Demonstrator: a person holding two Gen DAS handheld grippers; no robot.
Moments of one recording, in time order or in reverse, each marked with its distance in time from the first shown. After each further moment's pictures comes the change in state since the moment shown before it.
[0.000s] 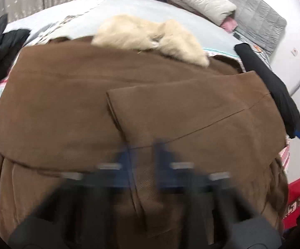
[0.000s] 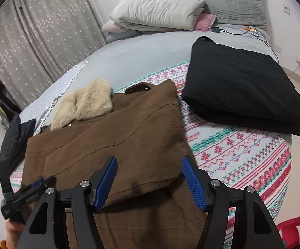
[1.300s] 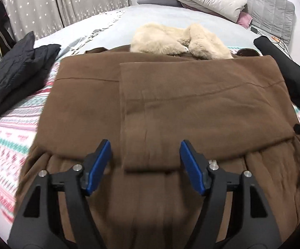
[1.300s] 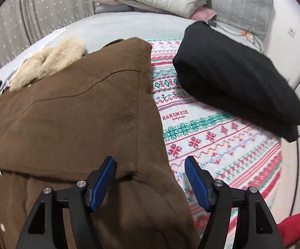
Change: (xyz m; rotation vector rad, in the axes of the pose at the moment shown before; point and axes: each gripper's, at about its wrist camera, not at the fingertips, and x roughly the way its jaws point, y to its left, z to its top) left arm -0.033 0.018 -0.025 0.084 -0.059 0.254; right arm 0.067 0.011 -0.024 -0.188 0.118 -0.259
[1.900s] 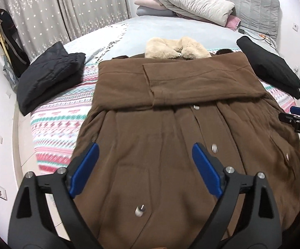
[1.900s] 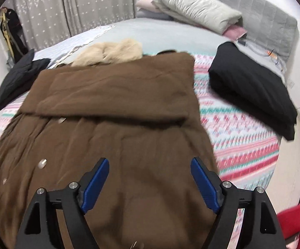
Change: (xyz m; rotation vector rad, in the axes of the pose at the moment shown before) left arm -0.139 0.044 -0.074 0.056 -0.060 0.012; right arm -0.102 0.034 -0.067 -0.156 -0.036 0.199
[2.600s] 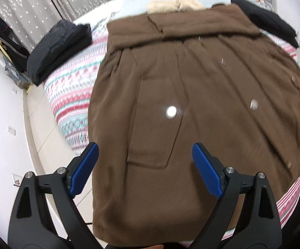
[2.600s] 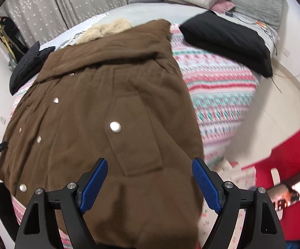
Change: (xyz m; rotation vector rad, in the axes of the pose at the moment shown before) left arm -0.021 0.029 -0.105 0.135 0.200 0.064; right arm -0.076 -0.049 -0.123 0.089 0.118 0.042
